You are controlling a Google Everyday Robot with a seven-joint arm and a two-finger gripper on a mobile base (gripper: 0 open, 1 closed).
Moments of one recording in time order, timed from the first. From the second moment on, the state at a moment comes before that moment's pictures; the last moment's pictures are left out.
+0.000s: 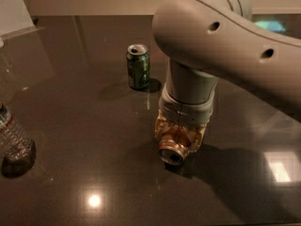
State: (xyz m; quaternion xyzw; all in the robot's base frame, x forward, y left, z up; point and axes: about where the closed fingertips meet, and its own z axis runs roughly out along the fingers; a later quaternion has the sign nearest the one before) arm 0.400 -0.067 0.844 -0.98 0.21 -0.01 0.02
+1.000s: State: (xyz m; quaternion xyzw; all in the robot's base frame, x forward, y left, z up) arm 0.400 -0.038 0.910 -0.88 0.44 0.14 0.12
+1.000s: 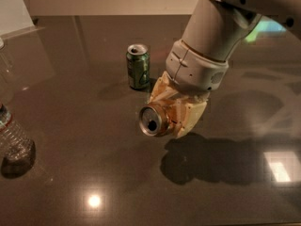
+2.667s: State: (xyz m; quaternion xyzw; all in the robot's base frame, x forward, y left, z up) arm 0.409 -0.003 0.921 -0.61 0.56 0.48 0.29
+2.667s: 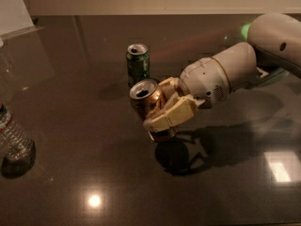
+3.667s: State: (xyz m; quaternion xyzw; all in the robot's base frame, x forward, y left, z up) arm 0.419 -0.019 0.906 -0.56 0.51 0.54 0.37
